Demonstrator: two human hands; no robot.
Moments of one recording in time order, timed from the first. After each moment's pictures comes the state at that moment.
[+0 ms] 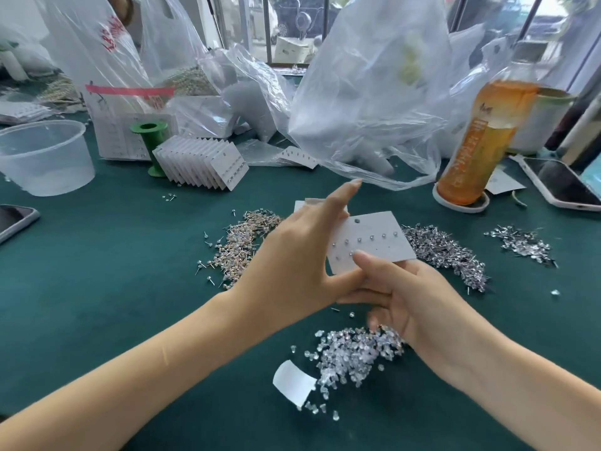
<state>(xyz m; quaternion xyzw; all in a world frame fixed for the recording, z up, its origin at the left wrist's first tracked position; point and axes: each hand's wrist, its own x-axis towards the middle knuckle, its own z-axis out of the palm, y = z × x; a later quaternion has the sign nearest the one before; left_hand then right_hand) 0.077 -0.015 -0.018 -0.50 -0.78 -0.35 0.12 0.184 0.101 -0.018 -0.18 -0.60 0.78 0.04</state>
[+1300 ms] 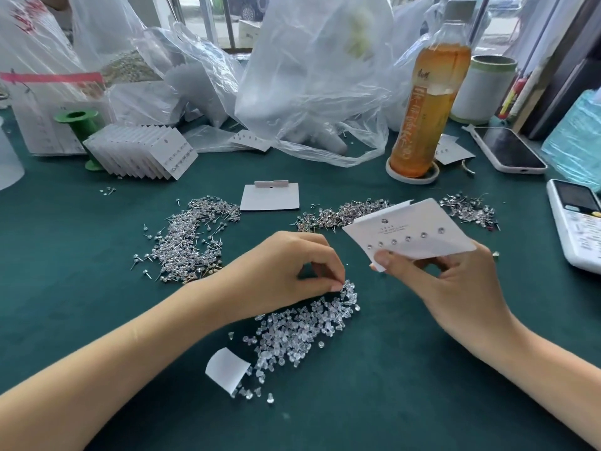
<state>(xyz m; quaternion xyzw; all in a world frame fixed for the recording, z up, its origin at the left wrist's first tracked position) 0.084 0.022 -0.042 -0.61 -0.72 -0.30 -0.13 0.236 0.166 -0.045 -0.11 -0.80 0.48 0.34</state>
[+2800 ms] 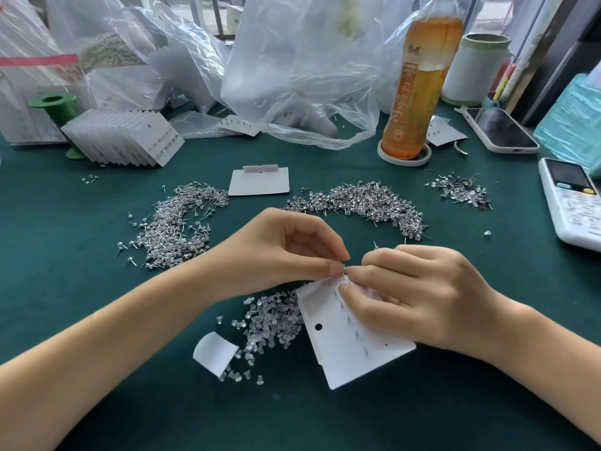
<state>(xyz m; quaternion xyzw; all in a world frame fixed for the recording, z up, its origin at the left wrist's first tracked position) 0.100 0.018 -0.028 -0.44 -0.66 -0.48 -0.37 0.241 0.174 -0.055 0.27 -0.88 -0.09 0.37</state>
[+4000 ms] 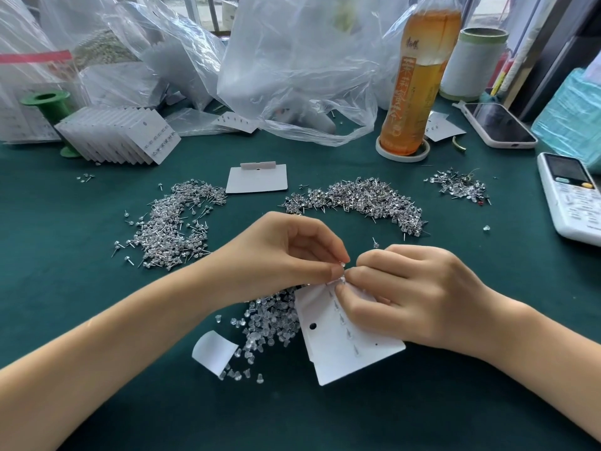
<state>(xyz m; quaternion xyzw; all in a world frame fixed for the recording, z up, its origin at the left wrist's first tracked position) 0.108 0.018 -0.029 -0.42 -0.68 -0.47 -0.38 0.242 0.172 -0.060 0.27 -0.88 -0.11 0.37</state>
